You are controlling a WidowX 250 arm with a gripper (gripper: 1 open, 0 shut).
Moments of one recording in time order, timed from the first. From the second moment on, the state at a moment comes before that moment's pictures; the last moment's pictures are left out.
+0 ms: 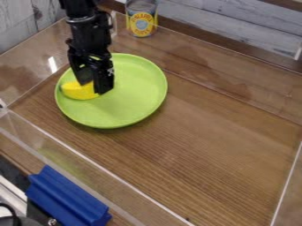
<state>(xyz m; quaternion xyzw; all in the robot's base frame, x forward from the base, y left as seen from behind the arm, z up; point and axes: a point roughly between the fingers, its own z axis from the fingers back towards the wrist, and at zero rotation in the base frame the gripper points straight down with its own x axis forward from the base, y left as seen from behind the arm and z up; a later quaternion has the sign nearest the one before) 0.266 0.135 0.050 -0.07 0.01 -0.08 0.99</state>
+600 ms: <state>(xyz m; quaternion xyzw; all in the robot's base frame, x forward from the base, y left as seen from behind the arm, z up) 0.265 0.139 0.027 -0.07 0.02 -0.08 0.99</state>
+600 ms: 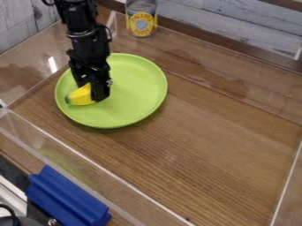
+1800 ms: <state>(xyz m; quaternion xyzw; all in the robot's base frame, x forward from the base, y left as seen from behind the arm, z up) 0.258 0.133 0.059 -0.08 0.02 -0.06 1.00</state>
